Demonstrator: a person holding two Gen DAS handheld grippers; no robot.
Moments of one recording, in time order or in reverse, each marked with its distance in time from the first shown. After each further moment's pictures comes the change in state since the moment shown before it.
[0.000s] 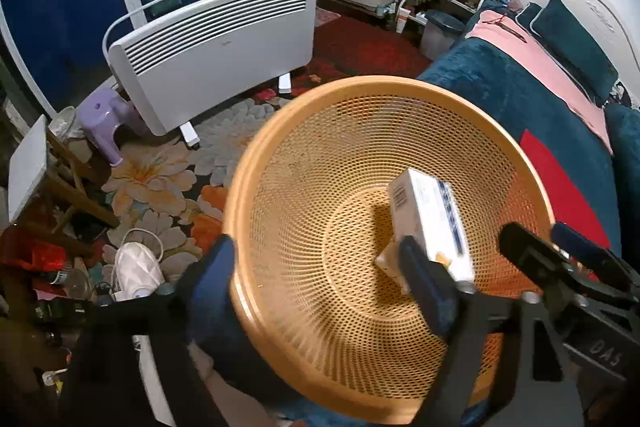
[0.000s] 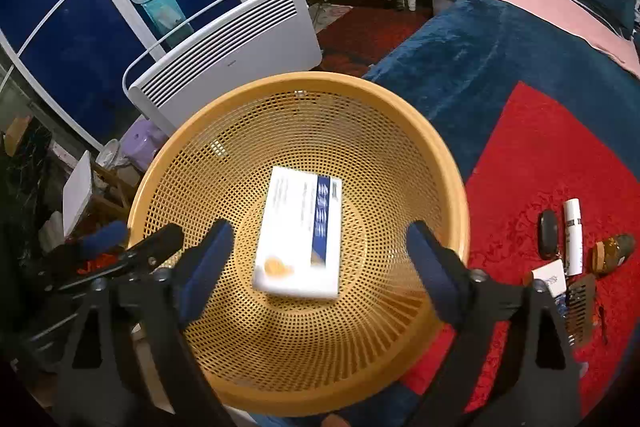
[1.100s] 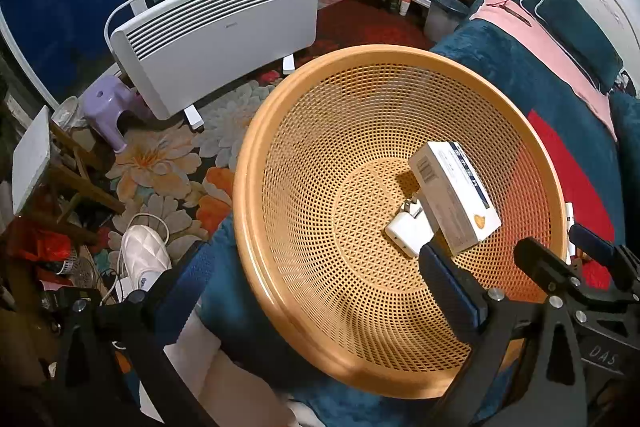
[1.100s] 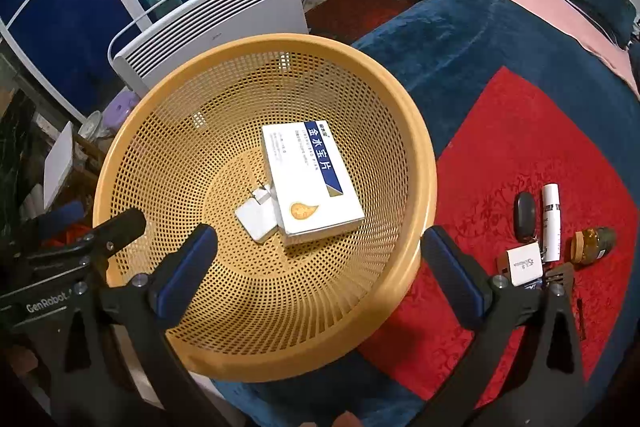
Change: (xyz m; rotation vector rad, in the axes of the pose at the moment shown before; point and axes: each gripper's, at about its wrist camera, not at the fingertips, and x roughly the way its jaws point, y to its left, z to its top) left arm 0.004 0.002 -0.017 0.009 0.066 0.010; right arm 0.000 -0.010 -0.017 -0.058 0.071 -0.063
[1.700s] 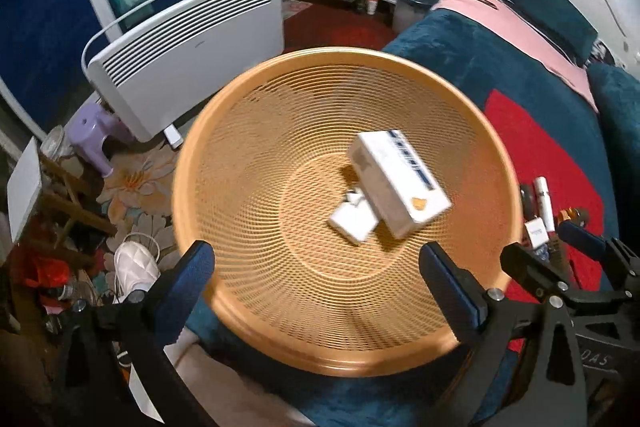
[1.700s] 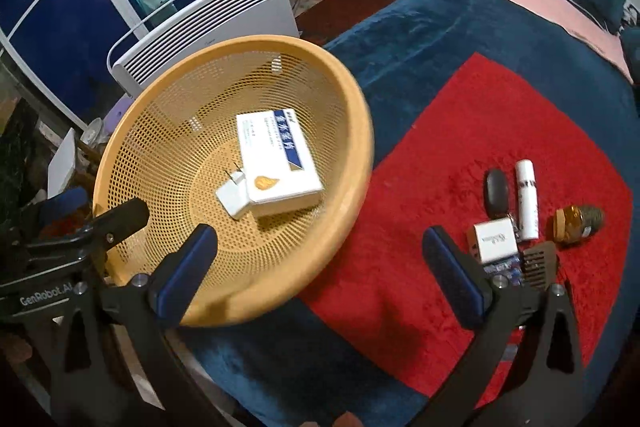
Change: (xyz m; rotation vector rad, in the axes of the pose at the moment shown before) left arm -0.026 -0.055 -0.011 0.116 -0.029 -0.036; right arm -0.024 -0.038 -0.021 0.043 -0.011 0.015
